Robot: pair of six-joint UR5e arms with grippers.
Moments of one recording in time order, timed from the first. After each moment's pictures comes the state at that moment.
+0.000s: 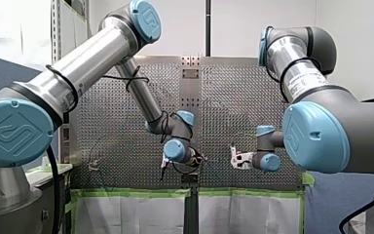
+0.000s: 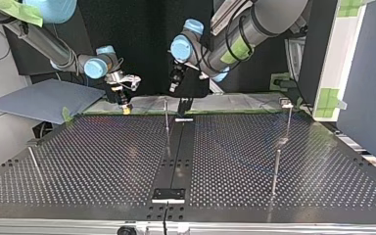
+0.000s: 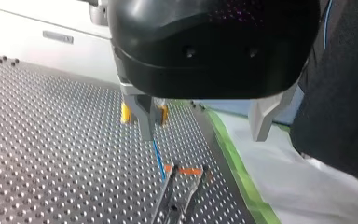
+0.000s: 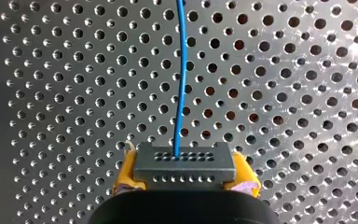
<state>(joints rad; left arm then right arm) -0.66 -2.36 -1.69 -2.56 -1.82 -1.61 1.83 -0.65 1.62 -0.84 1.24 1.48</state>
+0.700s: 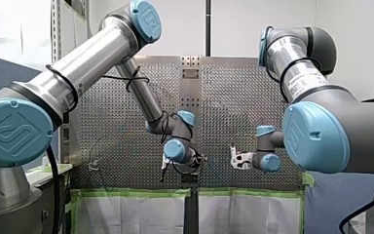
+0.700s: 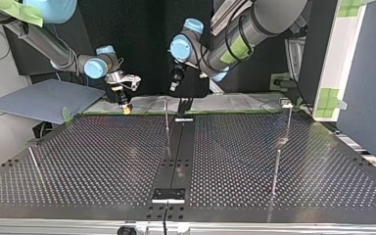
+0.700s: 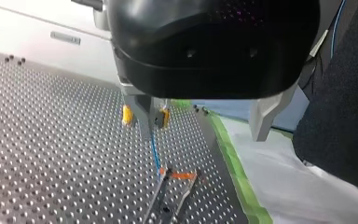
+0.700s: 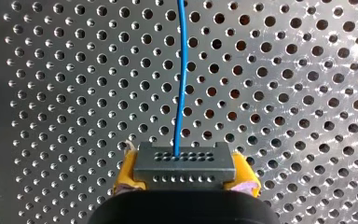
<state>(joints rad) -0.67 -2.36 -1.69 -2.58 -1.83 -1.65 1.83 -0.65 1.62 -0.84 1.24 1.48</state>
